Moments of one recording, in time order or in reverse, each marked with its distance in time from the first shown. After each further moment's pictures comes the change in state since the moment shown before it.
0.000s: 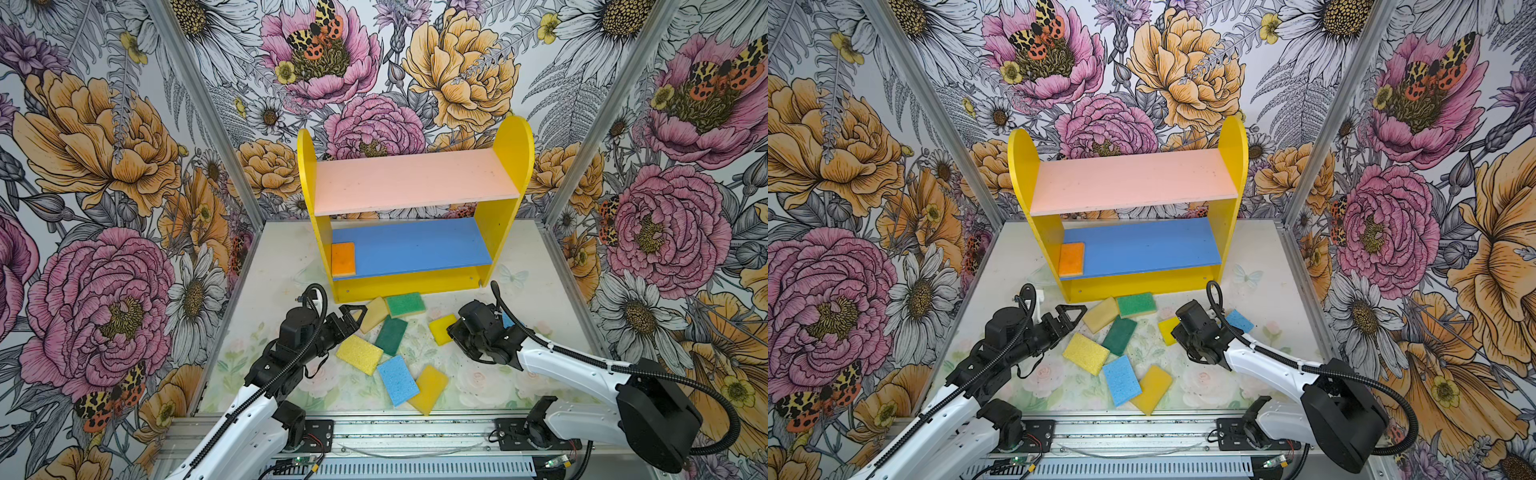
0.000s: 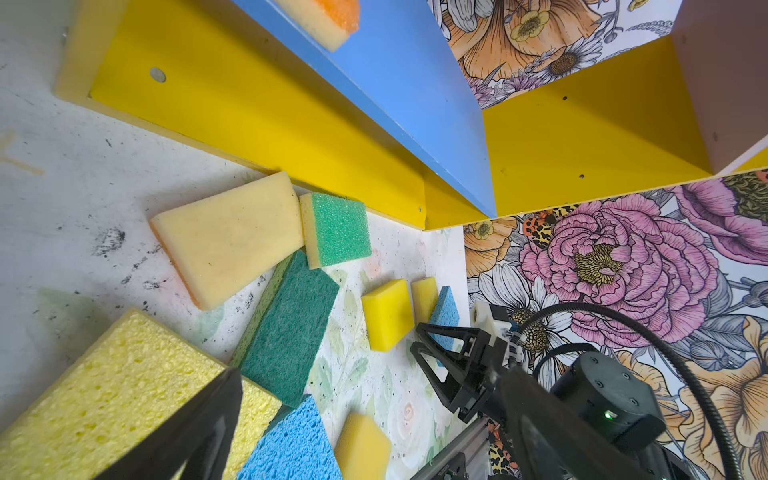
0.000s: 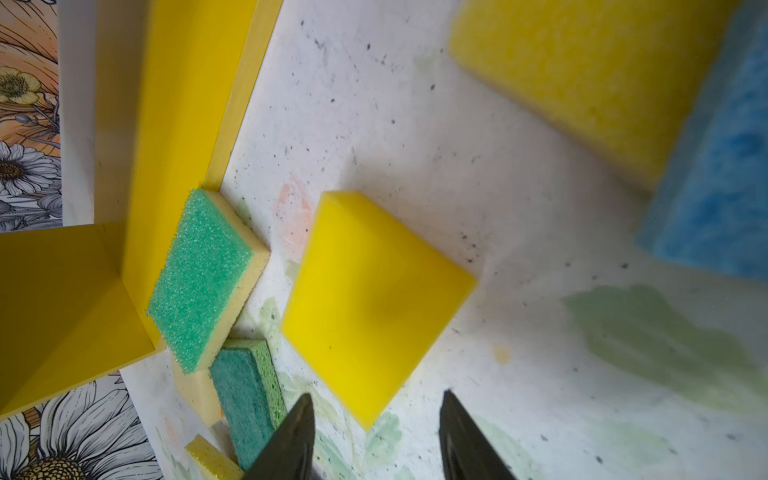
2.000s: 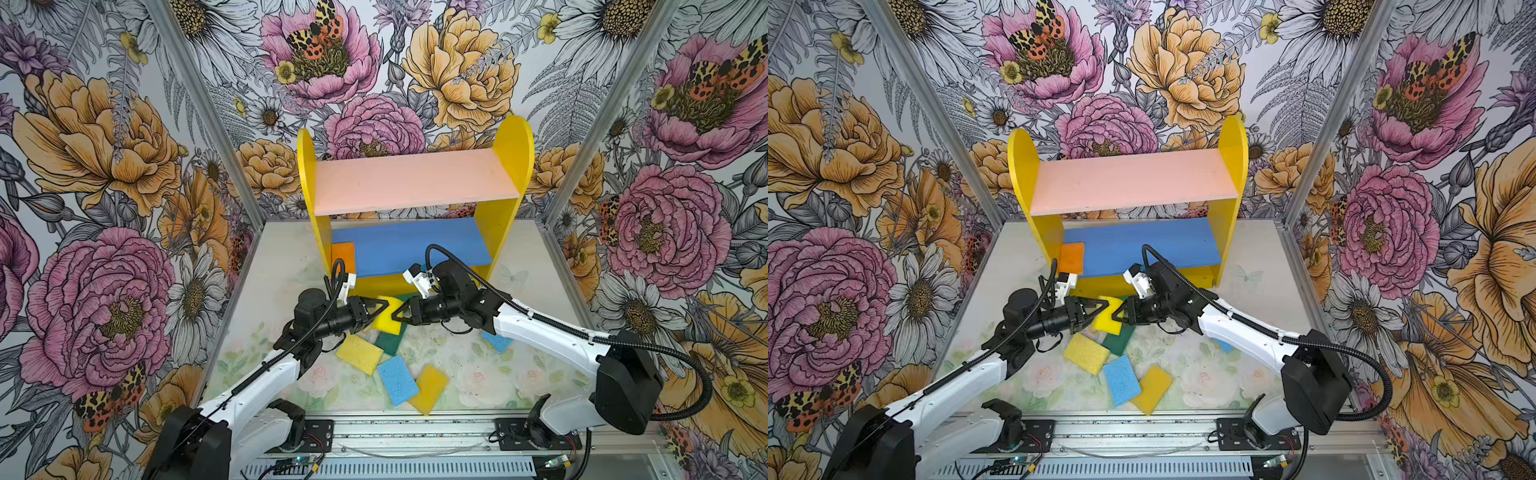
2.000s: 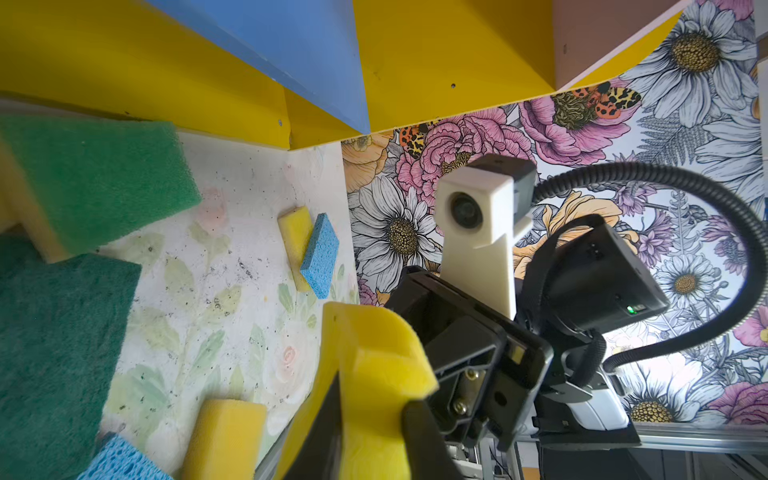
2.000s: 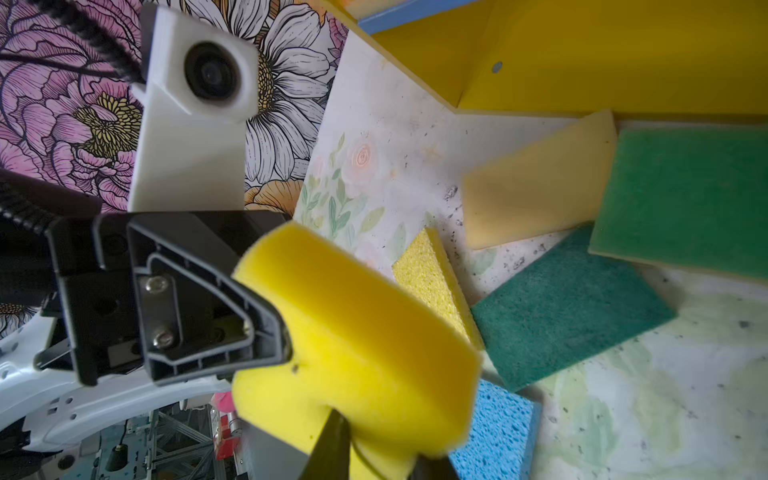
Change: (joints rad) left arm 0.015 0.400 -0.005 0.647 0.490 -0.201; right arm 0.085 0.210 0.470 0.009 -0.648 -0.745
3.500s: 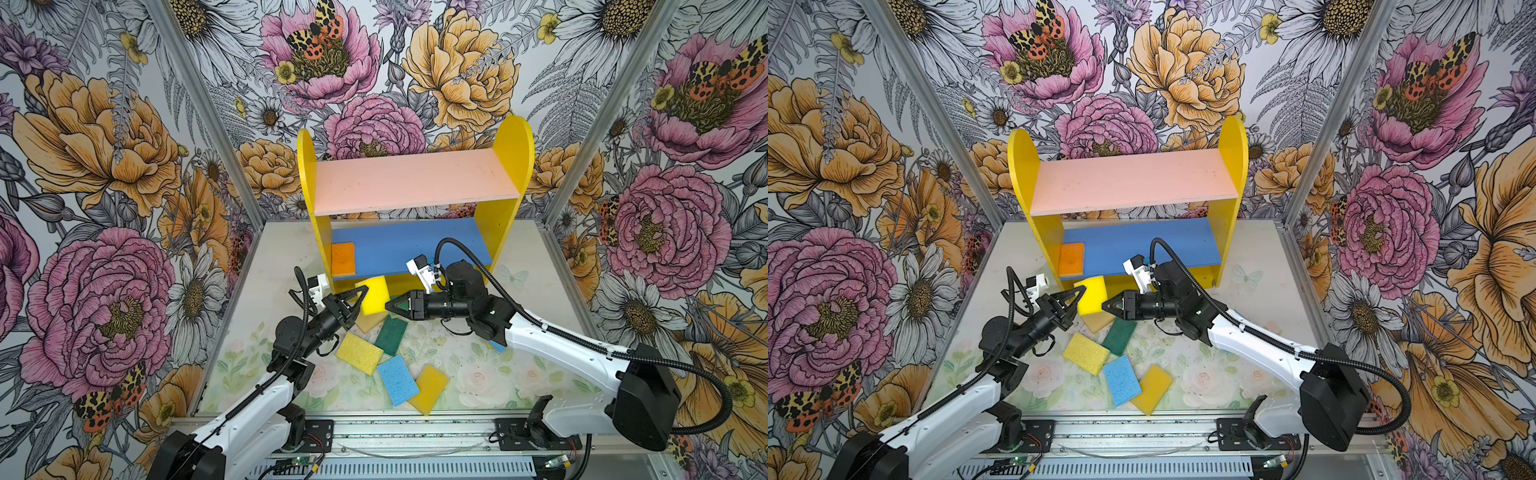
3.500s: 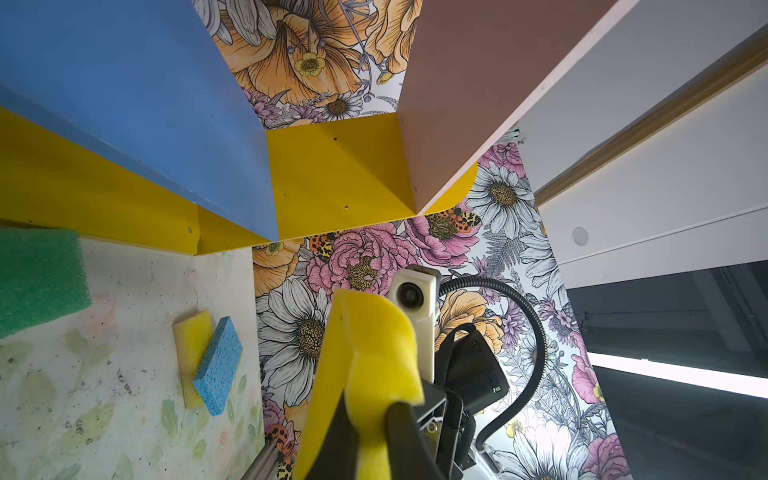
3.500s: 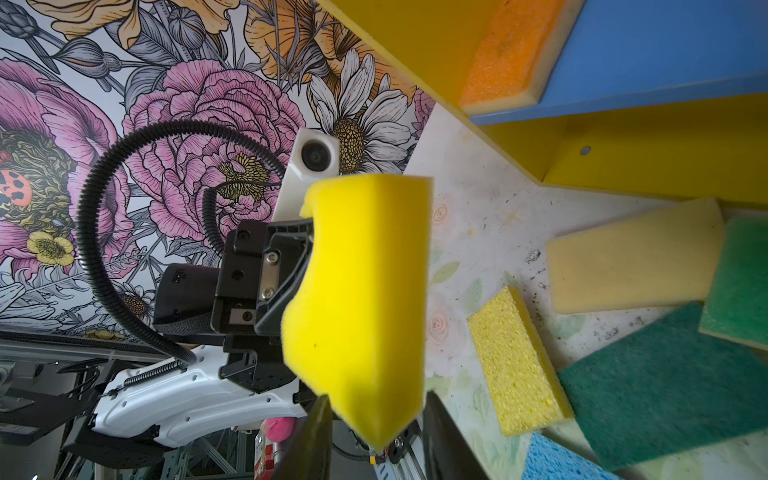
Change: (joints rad) left arm 0.029 -0.149 -0.198 0.467 -0.274 -0.352; right arm 0.031 -0.097 -0.083 0.297 0.000 0.163
